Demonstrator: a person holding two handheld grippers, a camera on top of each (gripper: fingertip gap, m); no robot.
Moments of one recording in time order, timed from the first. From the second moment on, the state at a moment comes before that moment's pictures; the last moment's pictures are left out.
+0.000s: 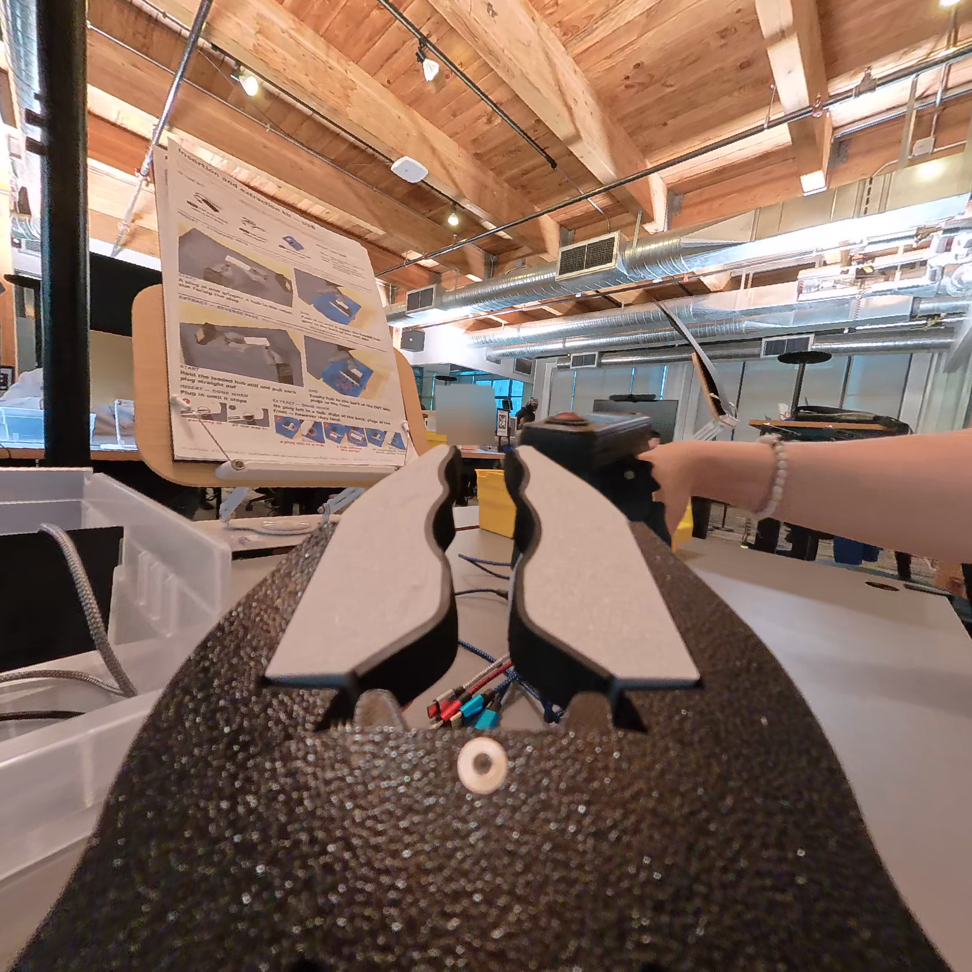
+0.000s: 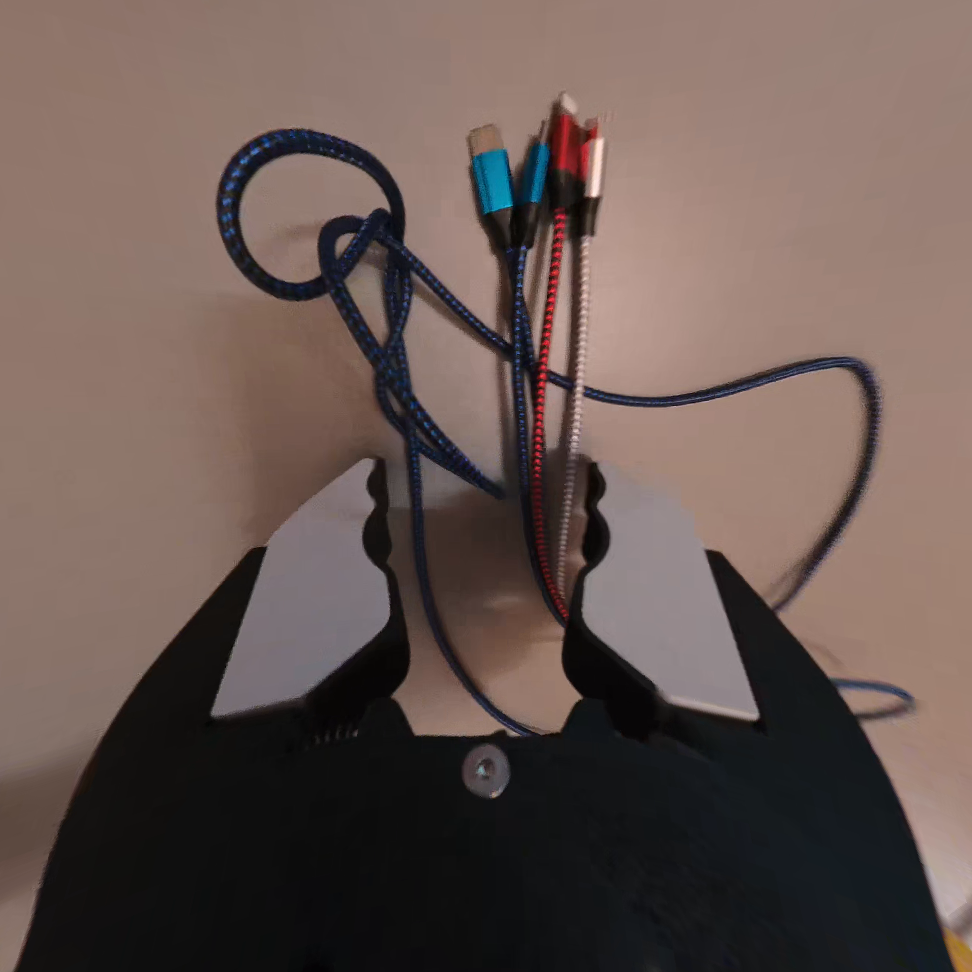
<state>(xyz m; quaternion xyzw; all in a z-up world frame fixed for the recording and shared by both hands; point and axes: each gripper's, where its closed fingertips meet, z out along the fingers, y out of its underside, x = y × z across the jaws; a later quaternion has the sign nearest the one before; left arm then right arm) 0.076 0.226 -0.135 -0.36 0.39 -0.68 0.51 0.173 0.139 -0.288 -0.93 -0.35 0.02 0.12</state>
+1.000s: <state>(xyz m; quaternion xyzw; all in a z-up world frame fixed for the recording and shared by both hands) 0.073 0.235 -0.134 -0.36 0.36 -0.71 0.49 0.413 -0.027 0.017 -0.89 -0.08 -0.30 0.34</state>
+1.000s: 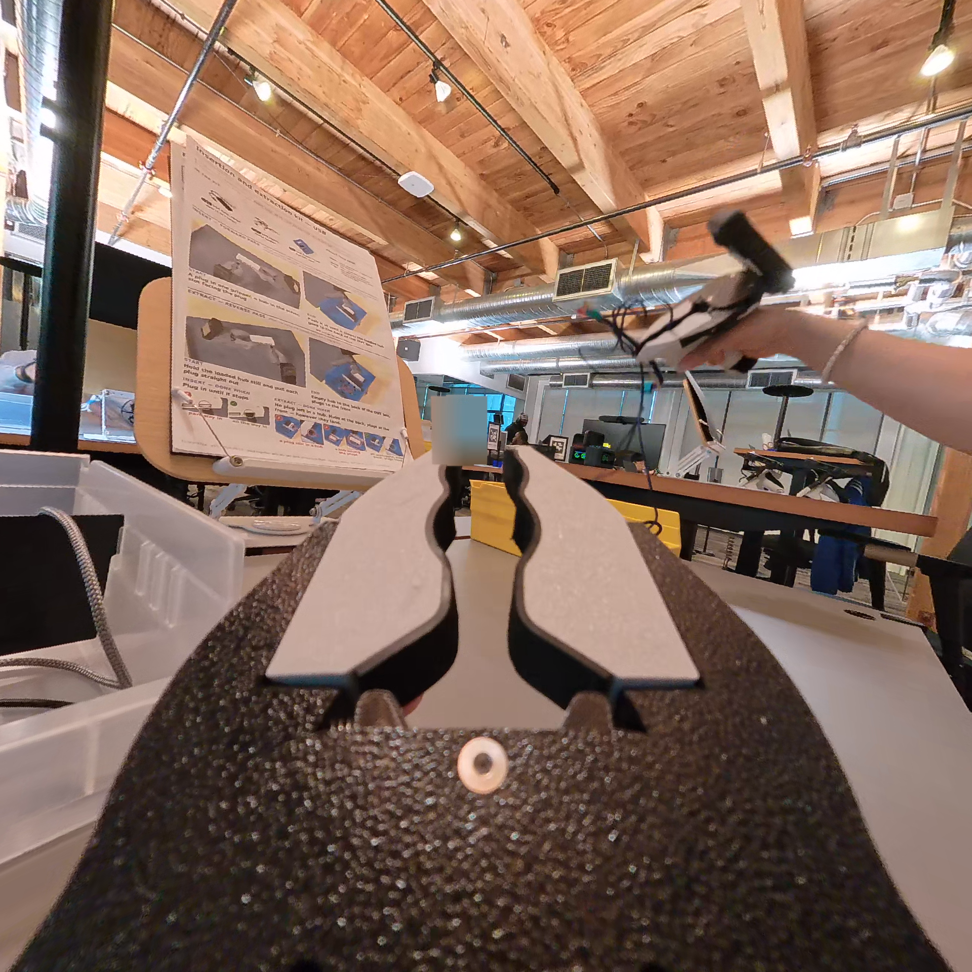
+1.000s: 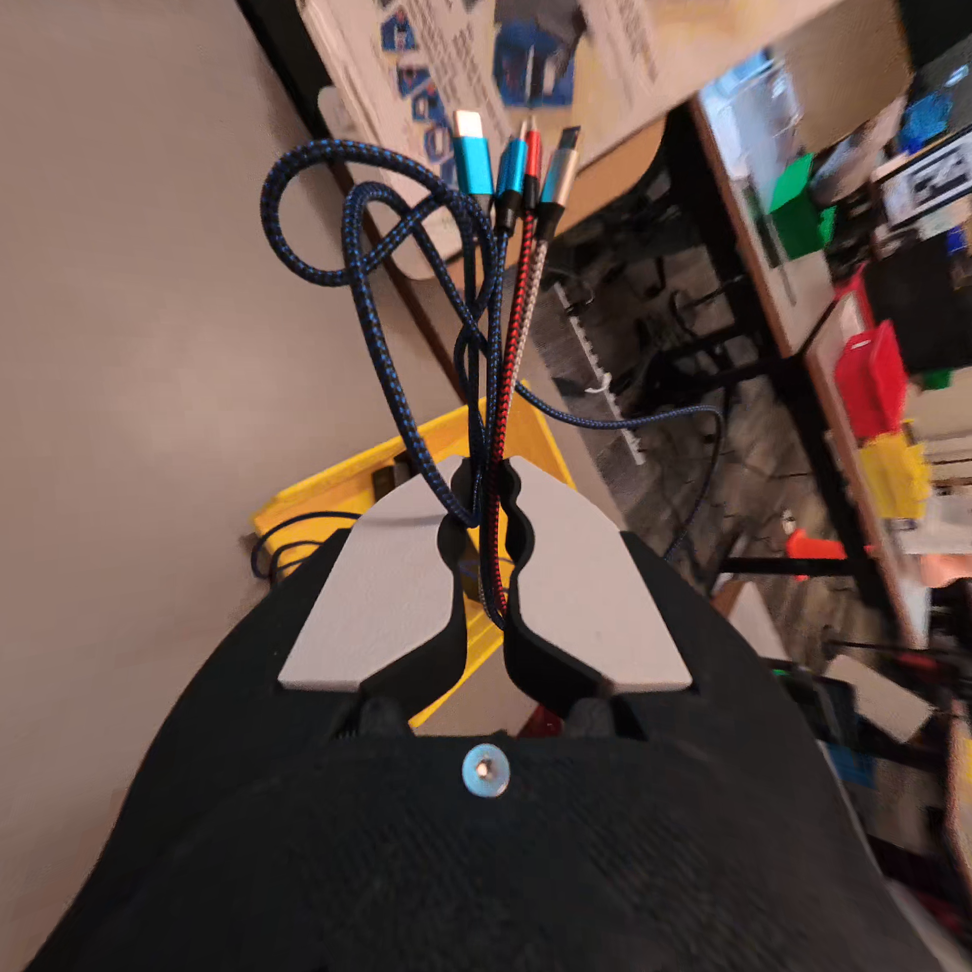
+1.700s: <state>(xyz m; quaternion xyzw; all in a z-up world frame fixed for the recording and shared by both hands) 0.074 0.235 -0.134 -0.36 0.36 -0.71 0.48 0.384 -0.057 -0.090 -0.96 0.03 0.11 0.27</state>
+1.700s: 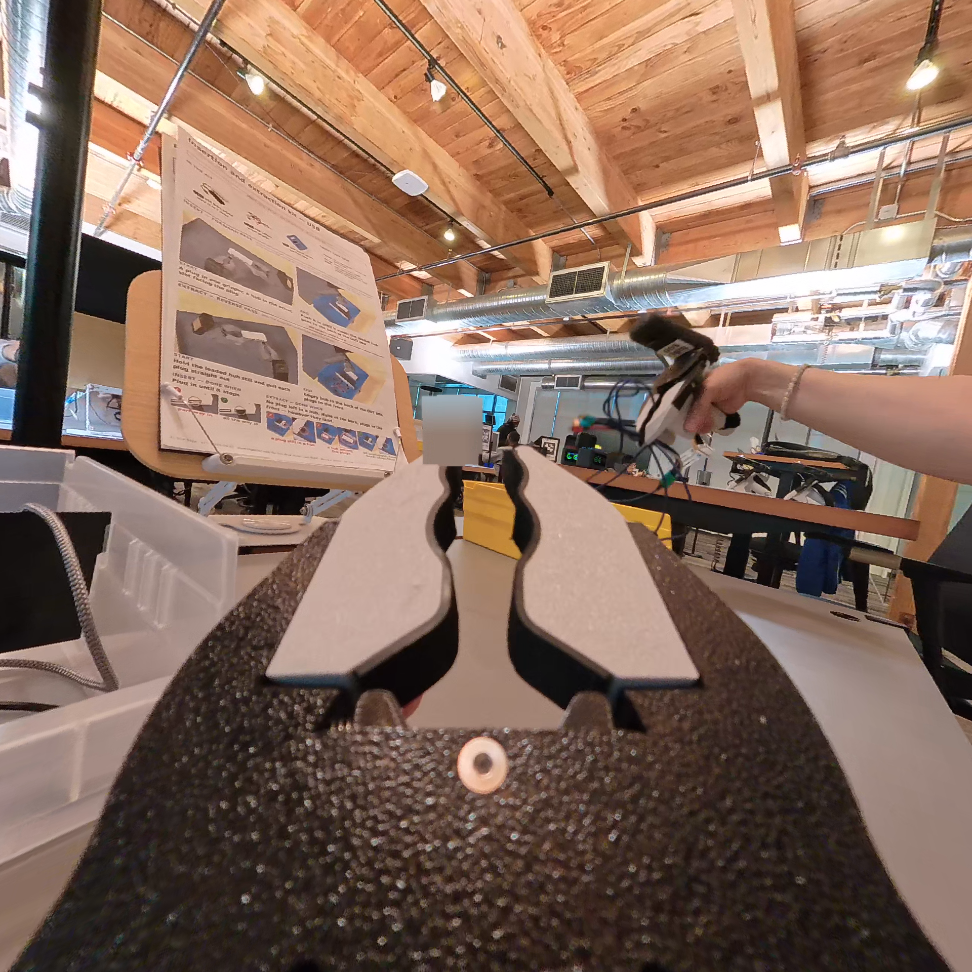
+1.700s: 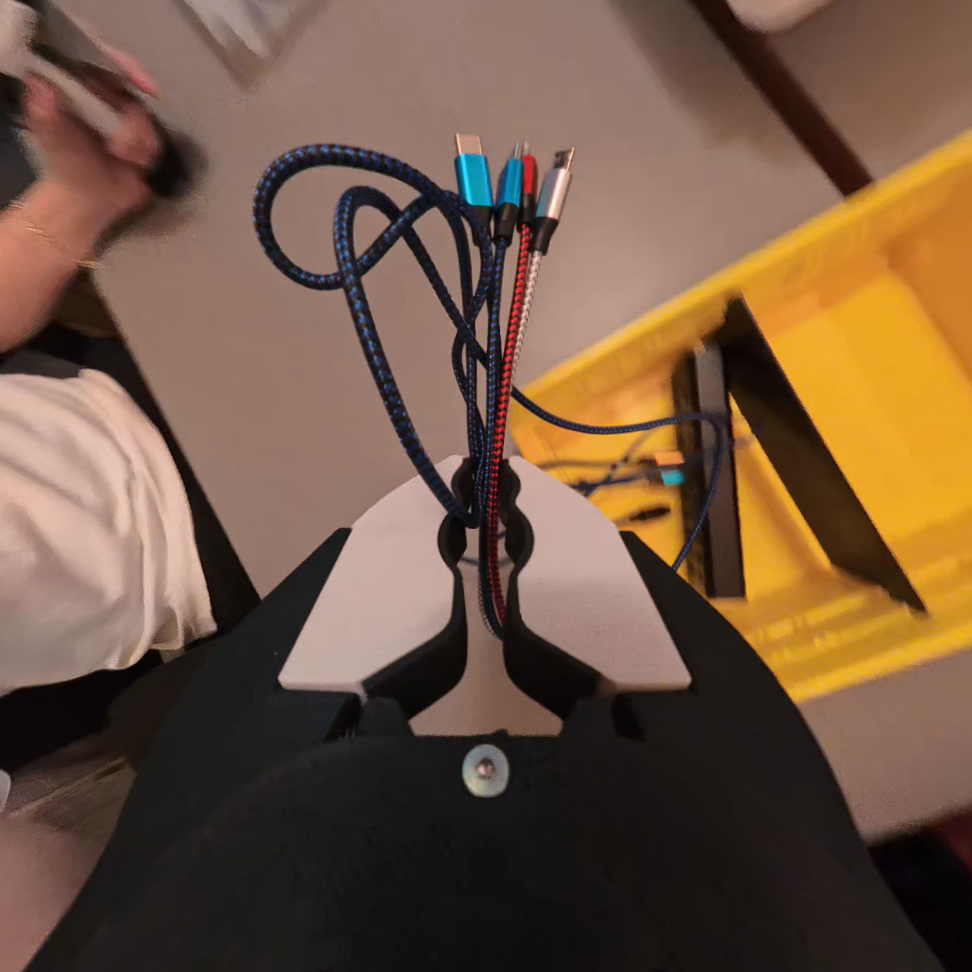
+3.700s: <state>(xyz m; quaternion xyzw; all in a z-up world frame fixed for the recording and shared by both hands) 0.079 0.233 -0.134 -0.37 0.38 -0.70 0.49 0.272 0.018 -0.152 -0.85 -0.01 -0.16 0.50</state>
